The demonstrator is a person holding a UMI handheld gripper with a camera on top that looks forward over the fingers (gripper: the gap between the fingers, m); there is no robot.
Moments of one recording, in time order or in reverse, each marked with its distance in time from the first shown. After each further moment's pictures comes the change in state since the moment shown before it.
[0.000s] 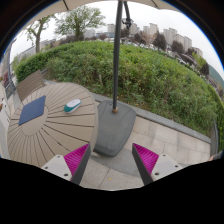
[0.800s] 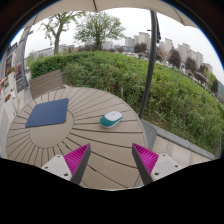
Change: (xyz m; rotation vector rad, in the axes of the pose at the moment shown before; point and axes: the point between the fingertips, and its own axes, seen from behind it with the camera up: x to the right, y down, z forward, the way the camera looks) arm -0.178 -0.040 0.082 0.167 -0.124 -0.127
